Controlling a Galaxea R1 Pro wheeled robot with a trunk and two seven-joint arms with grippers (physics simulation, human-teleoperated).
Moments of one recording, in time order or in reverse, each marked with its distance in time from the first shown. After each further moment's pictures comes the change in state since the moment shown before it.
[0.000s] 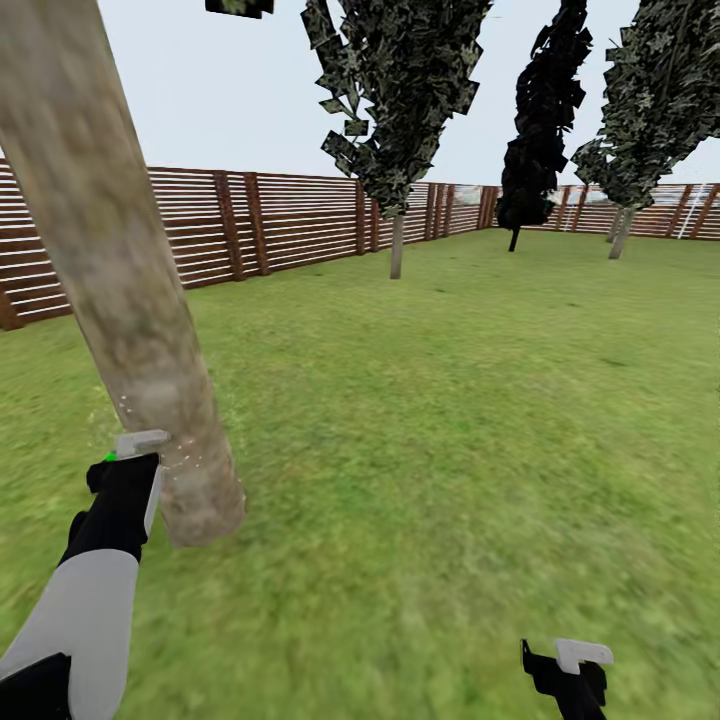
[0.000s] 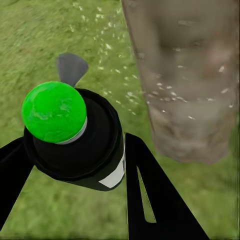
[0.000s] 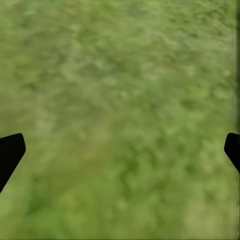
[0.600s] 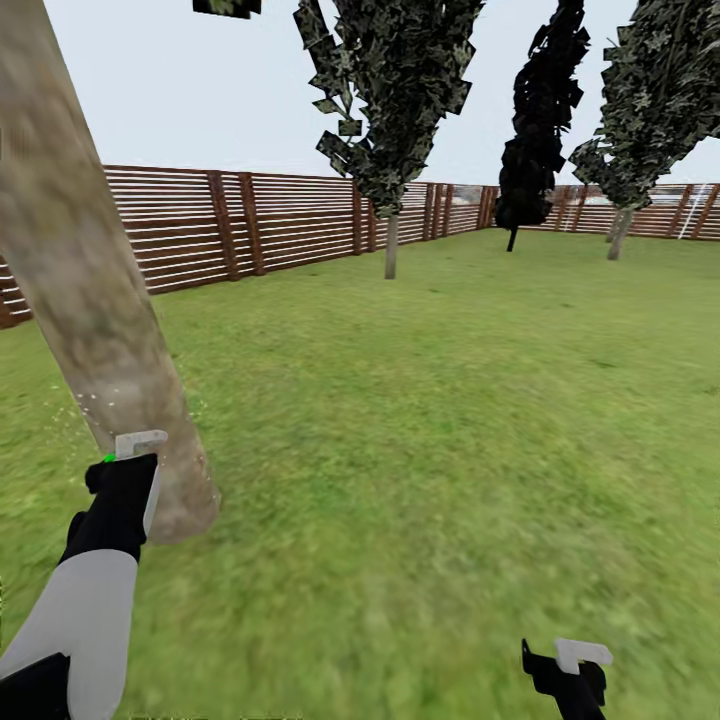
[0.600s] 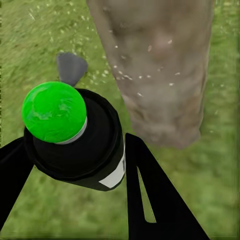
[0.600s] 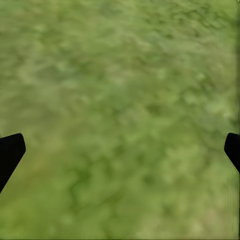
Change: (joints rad) left arm 0.000 0.003 0.002 0.001 0.000 0.000 0.000; right arm 0.000 0.001 0.000 0.000 0.001 0.000 0.000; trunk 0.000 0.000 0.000
